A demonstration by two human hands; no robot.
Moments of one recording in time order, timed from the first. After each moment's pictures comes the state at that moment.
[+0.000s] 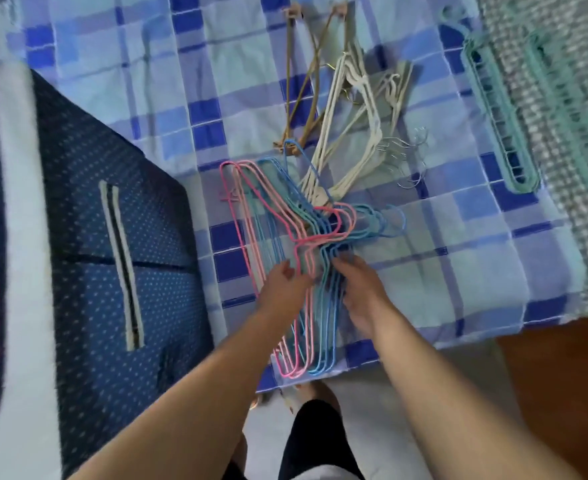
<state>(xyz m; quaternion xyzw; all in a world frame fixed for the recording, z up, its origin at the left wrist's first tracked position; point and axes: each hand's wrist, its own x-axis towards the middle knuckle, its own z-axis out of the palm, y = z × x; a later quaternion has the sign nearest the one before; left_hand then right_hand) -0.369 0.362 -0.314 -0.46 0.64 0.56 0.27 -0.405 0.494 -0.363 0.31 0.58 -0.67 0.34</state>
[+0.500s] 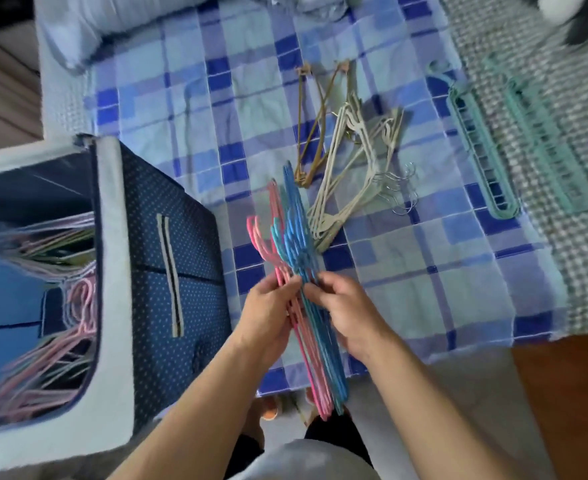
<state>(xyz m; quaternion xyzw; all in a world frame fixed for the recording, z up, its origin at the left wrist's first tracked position) -0.355 0.363 -0.195 -0.44 0.48 0.75 0.13 -0.397 0.485 -0.205 0.13 0.59 -0.67 0.43</state>
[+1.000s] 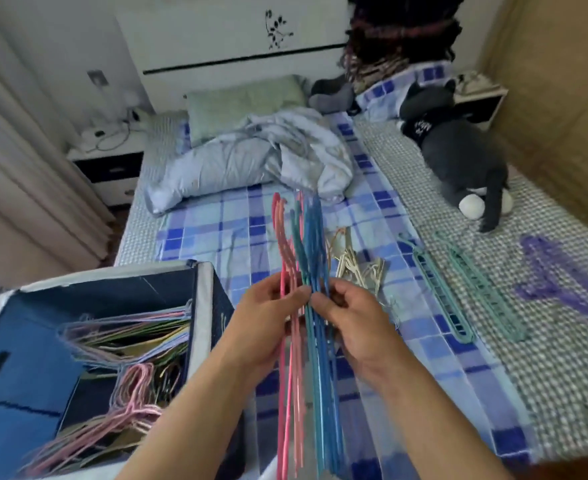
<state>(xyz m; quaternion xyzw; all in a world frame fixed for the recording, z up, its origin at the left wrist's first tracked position) -0.363 0.330 0.053 -0.21 0.60 0.77 0.02 -0.409 0.463 0.031 -0.05 0.62 -0.73 0.27</state>
